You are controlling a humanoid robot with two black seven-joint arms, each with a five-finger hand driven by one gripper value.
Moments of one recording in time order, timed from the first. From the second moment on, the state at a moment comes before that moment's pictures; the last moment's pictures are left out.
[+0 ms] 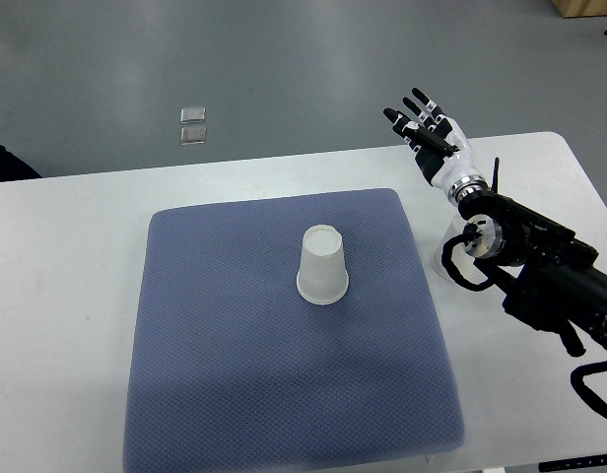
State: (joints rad) left arm -0.05 0.00 -0.07 -0.17 0.12 0.06 0.11; right arm 0.83 -0.08 0.59 0.54 0.03 0.07 0.43
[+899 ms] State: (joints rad) left arm -0.05 0.00 -0.07 -0.15 0.12 0.06 0.10; right arm 0.83 -0.08 0.59 0.54 0.03 0.07 0.43
